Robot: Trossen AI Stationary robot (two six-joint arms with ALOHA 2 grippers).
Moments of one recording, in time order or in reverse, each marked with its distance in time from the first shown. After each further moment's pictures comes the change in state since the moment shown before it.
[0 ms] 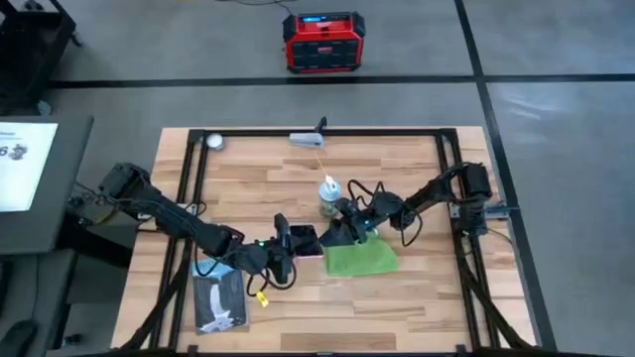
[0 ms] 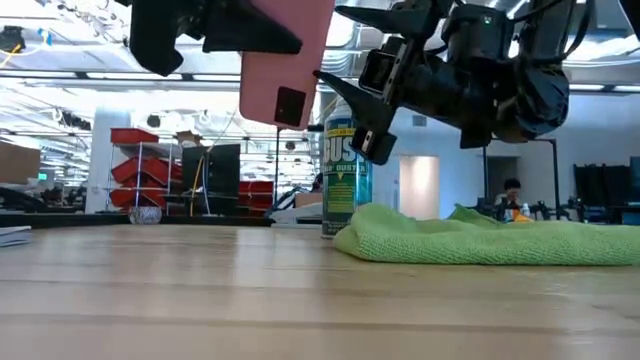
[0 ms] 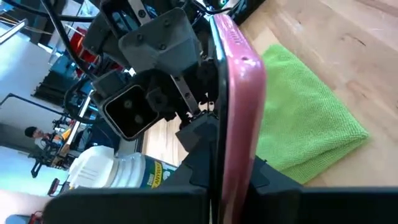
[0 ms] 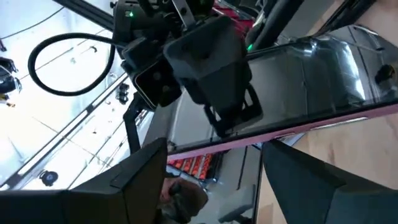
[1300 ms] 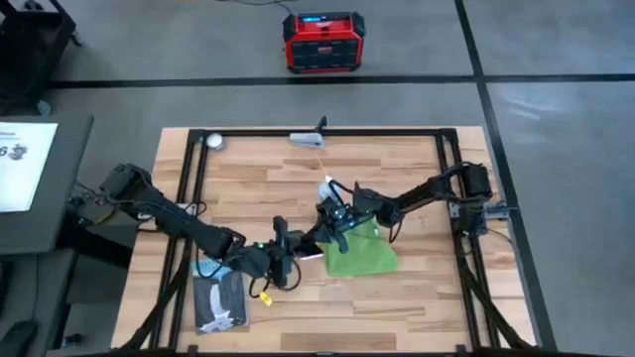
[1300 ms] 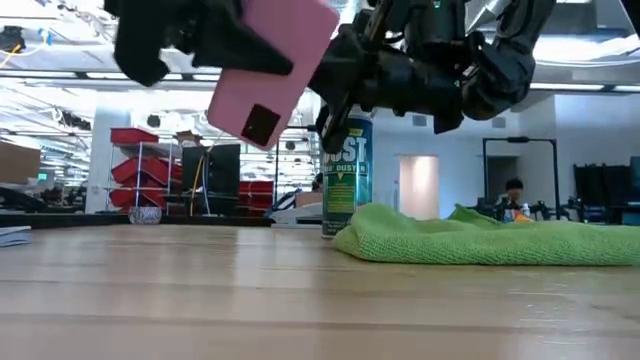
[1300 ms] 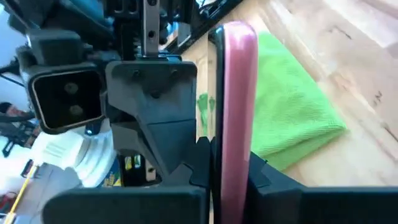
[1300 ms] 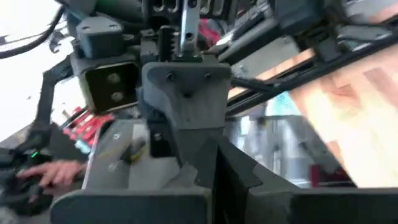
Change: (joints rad) left arm -0.003 0.010 -0.001 -0.076 -0.015 -0.144; right arm 0.018 -0.002 0.158 -0.336 0.009 -0.542
